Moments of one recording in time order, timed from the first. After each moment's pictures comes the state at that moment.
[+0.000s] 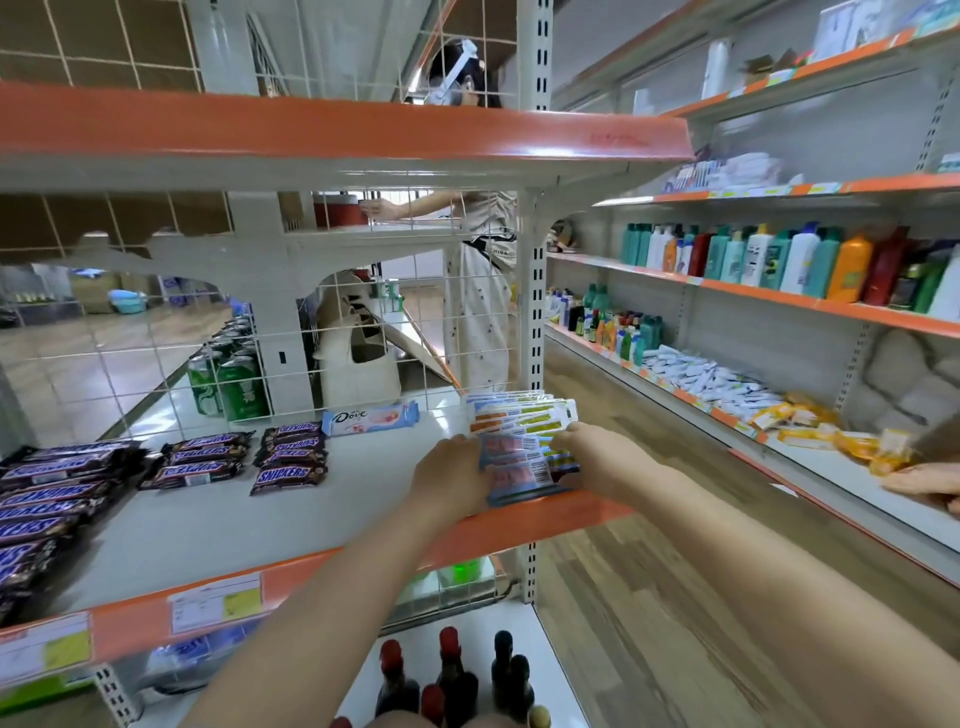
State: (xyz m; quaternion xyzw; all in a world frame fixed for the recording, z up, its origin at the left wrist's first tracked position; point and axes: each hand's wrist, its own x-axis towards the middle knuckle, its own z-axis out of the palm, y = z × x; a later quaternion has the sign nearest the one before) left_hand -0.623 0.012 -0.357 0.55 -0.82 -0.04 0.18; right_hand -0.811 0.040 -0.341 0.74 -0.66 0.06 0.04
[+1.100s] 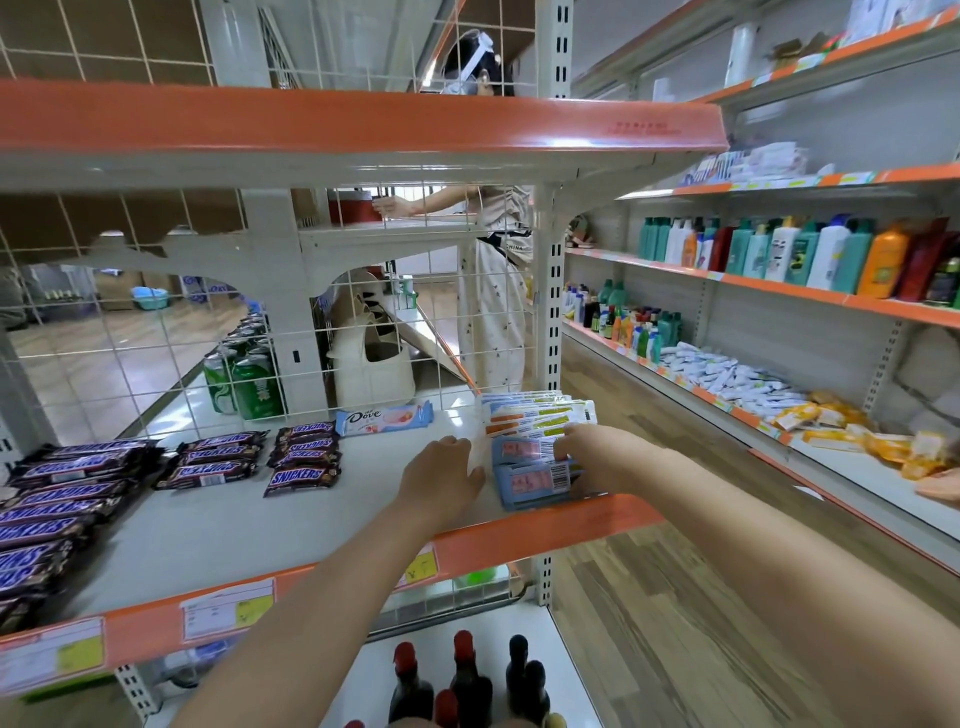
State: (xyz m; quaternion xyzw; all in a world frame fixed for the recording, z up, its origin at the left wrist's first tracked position) left_hand -0.602 0.001 -0.359 0.57 -0.80 -0.01 0.18; right_hand -0.803 0.013 -0.332 0.79 -0.61 -0.06 0.05
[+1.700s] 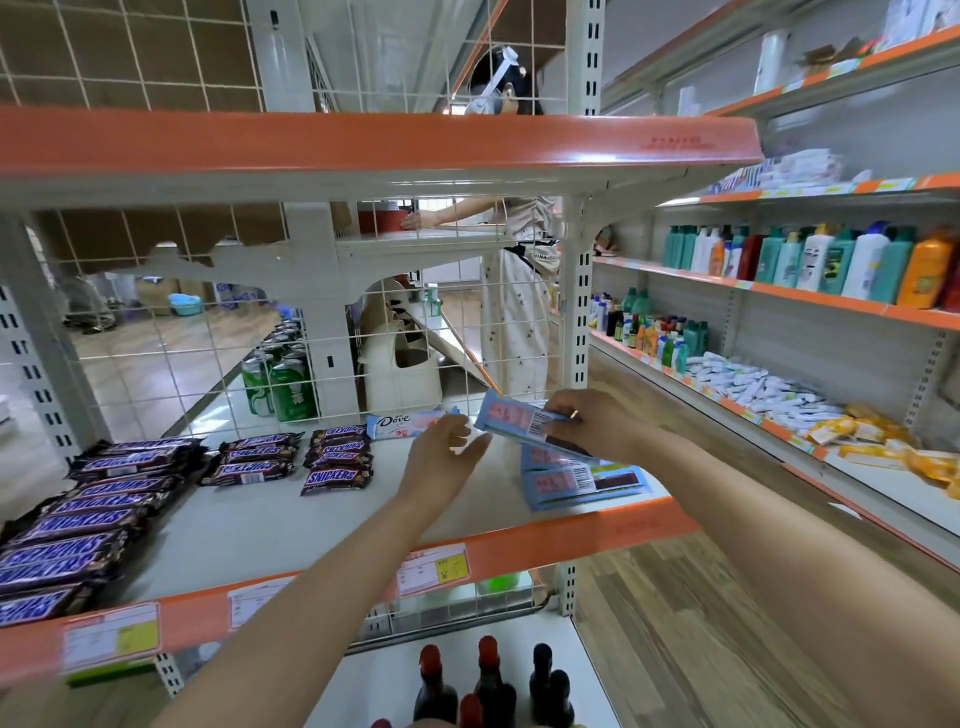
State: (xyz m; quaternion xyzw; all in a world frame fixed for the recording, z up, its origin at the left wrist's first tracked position) left_hand -0.573 -0.001 -0.347 0.53 -0.67 -0.24 0.46; right_hand -0.769 0.013 -0.299 0.77 -0.58 0.24 -0.10
